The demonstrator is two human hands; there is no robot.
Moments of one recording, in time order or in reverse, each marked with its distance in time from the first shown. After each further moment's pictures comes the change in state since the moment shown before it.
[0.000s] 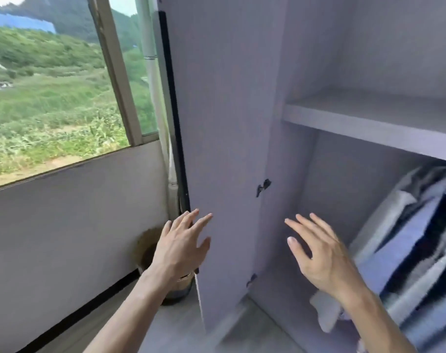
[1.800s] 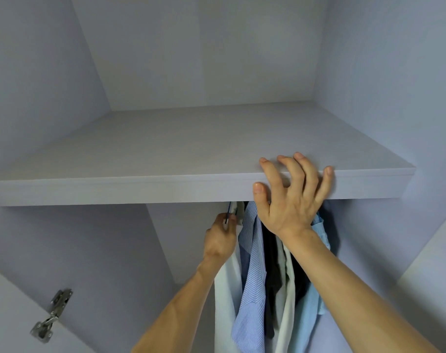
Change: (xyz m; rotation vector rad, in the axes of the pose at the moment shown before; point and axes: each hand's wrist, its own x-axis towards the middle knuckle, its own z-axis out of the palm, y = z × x) left_hand 0.311 0.523 0.228 -0.892 -0.408 0.287; right_hand 0.137 0.376 -0.158 -1.068 1.086 0.229
